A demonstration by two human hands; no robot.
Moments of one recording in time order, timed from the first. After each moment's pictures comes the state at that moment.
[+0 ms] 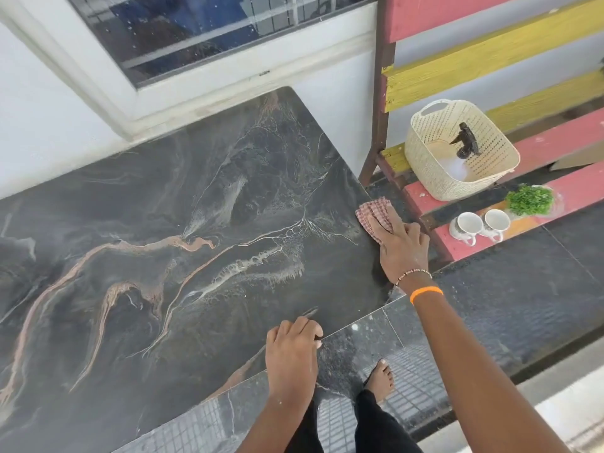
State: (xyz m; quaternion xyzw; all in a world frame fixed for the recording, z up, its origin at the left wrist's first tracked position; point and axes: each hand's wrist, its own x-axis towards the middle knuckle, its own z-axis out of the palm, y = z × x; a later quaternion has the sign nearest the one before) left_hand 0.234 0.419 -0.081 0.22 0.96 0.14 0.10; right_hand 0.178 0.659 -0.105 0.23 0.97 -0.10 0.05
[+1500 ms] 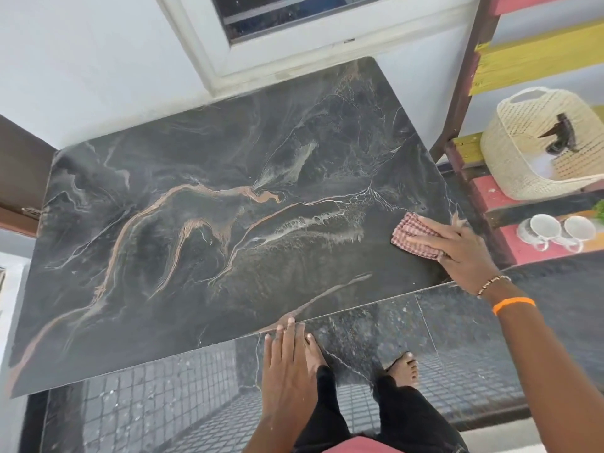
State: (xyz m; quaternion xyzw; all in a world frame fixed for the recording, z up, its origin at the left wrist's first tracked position) left_hand 0.309 0.317 -0.084 0.13 0.98 -0.01 0.17; right_hand 0.212 0.650 -0.097 0.05 0.97 -0.23 0.11
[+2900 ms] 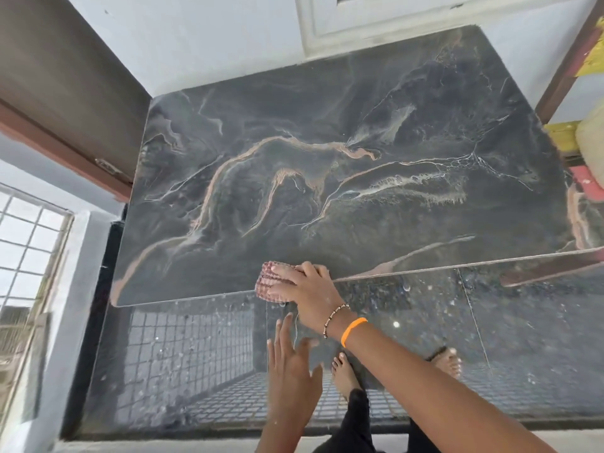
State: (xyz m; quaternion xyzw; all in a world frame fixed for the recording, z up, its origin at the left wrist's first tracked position) left_hand 0.382 0.161 -0.116 -0.02 0.97 0.19 0.15; right_hand 0.260 0.251 -0.105 -0.29 0.92 -0.23 0.12
